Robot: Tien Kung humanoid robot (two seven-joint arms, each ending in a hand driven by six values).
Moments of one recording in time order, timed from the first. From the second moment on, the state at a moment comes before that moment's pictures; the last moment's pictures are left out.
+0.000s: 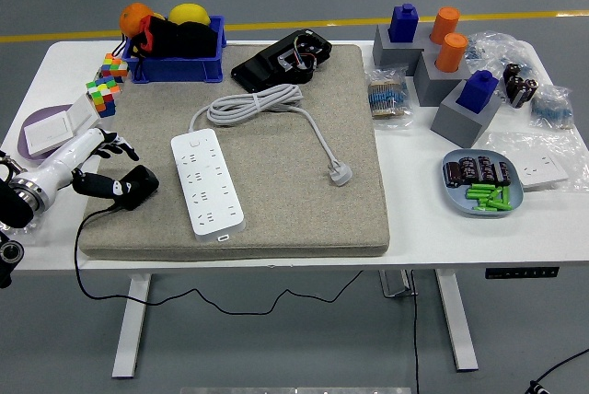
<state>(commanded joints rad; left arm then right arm) -0.25 0.51 -1.16 -1.31 1.69 -0.07 0.13 -0.01 -0.07 1.76 0.28 -1.26 0.19 0.08</state>
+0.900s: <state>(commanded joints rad) -0.26 0.50 -1.13 -1.25 1.69 -0.07 0.13 -0.01 -0.07 1.75 0.28 -1.26 0.19 0.08</state>
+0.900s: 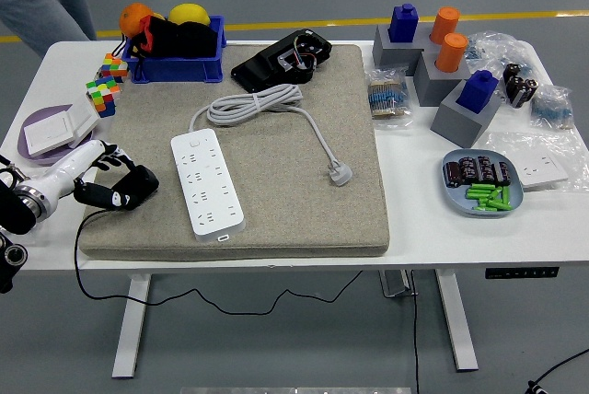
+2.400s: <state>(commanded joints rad) -0.29 0.47 -1.11 -1.19 1.68 -0.03 0.13 -0.02 -0.06 1.75 0.28 -1.25 0.18 0.08</state>
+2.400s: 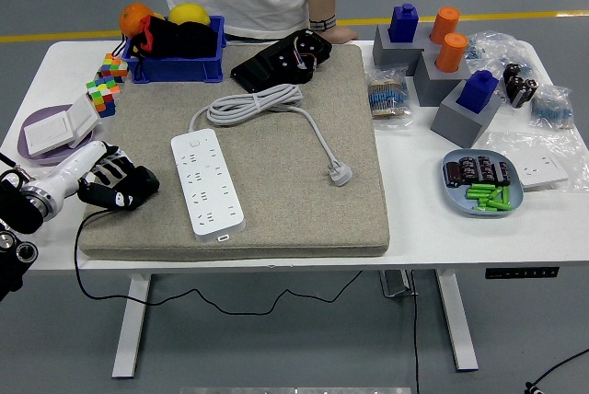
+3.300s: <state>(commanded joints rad) -0.29 0.47 -1.12 -1.21 1.65 -0.01 0.06 -0.02 -0.06 1.75 0.28 -1.25 0.18 0.08</state>
